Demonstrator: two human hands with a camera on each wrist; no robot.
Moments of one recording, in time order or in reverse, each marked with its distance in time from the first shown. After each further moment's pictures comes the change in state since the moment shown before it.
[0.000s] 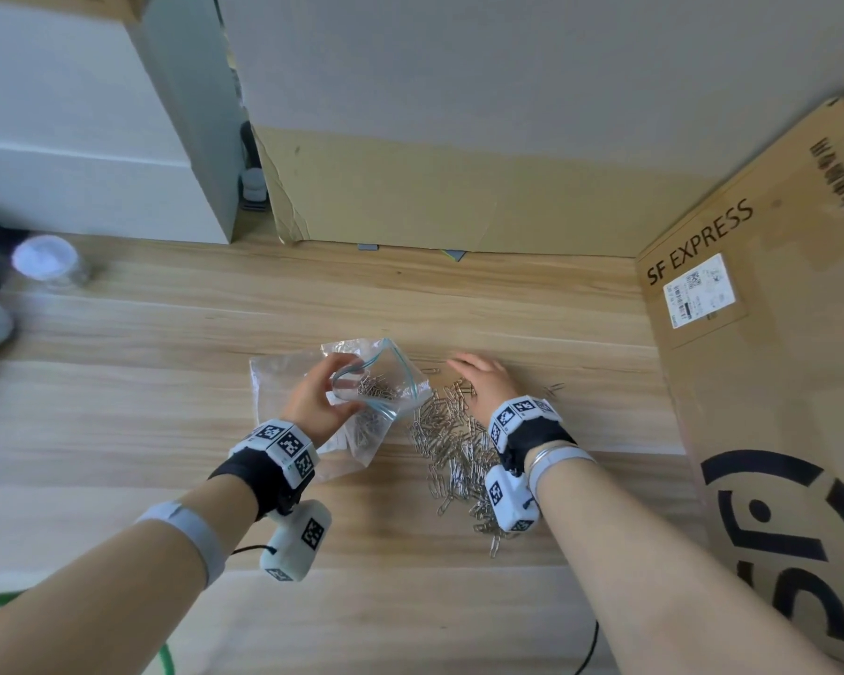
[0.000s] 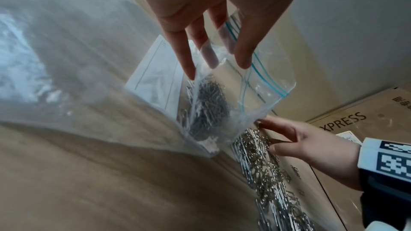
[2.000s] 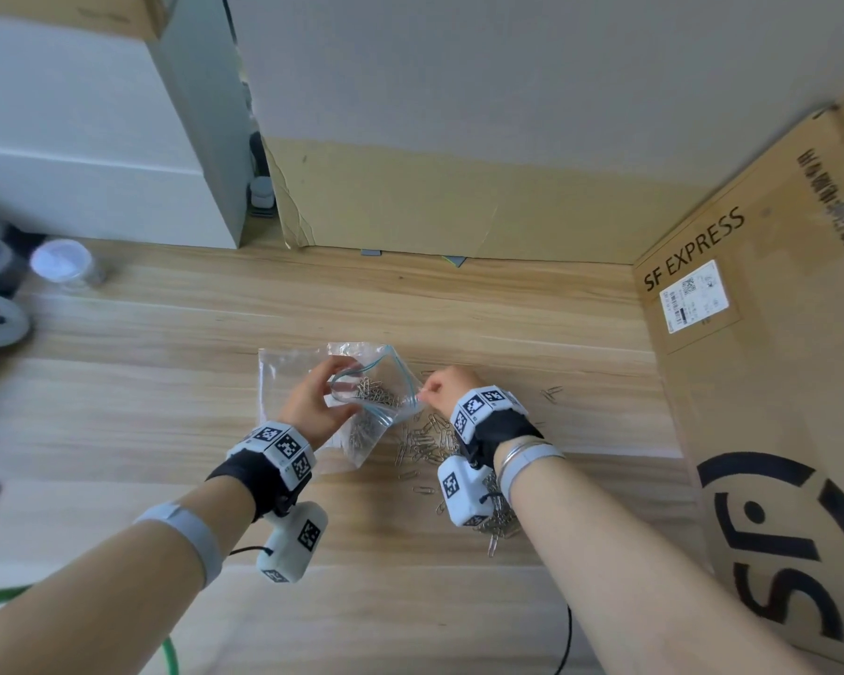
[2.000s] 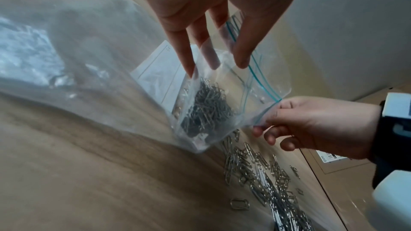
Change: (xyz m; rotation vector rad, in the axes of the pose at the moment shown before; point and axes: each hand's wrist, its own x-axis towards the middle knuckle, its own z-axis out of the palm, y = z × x) left_hand -0.009 0.006 -0.004 -0.011 -0.003 0.010; right_hand 0.004 -0.049 -0.003 0.049 -0.110 0.092
